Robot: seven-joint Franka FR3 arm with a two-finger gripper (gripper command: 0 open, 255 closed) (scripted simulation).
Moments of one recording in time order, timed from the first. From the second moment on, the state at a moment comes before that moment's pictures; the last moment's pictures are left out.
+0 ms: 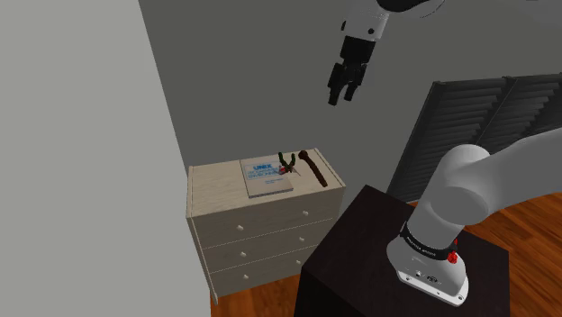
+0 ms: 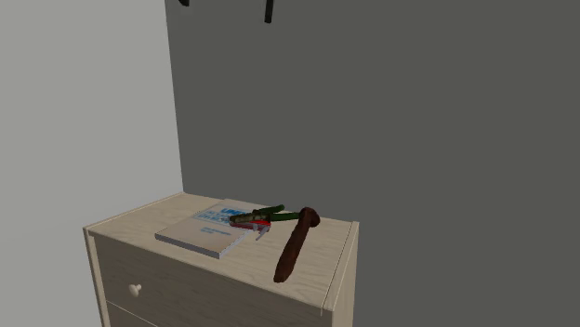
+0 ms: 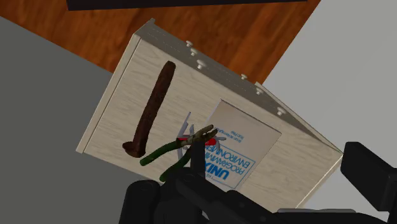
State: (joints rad) arm 0.00 -0.75 -0.06 -2.36 0.09 1.67 -0.02
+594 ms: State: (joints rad) arm -0.03 -0.52 -0.03 -2.35 0.10 1.83 0.10
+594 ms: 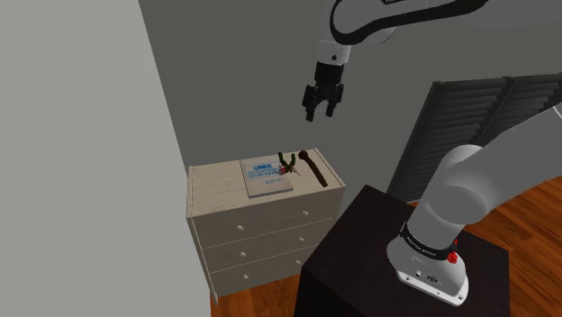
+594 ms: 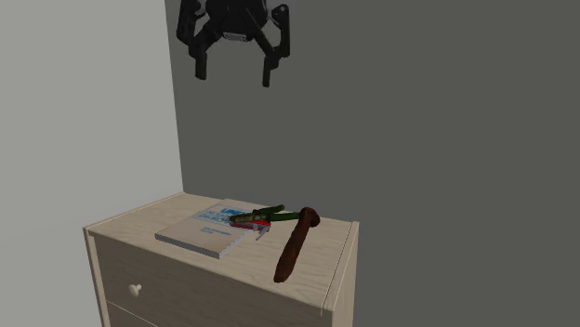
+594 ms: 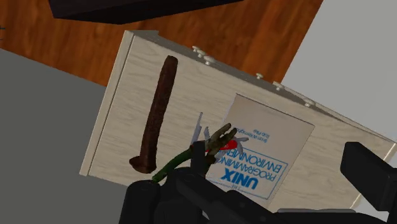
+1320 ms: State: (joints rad) arm -0.06 -0.10 0.01 -2.25 0.10 2.03 0.31
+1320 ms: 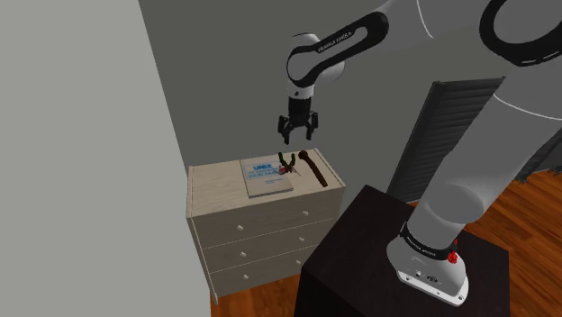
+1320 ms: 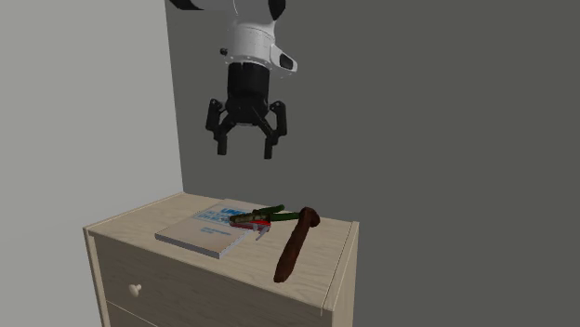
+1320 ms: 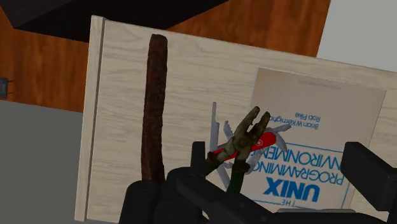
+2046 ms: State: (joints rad) arm -0.08 0.26 -0.02 -2.09 0.10 2.13 0.44
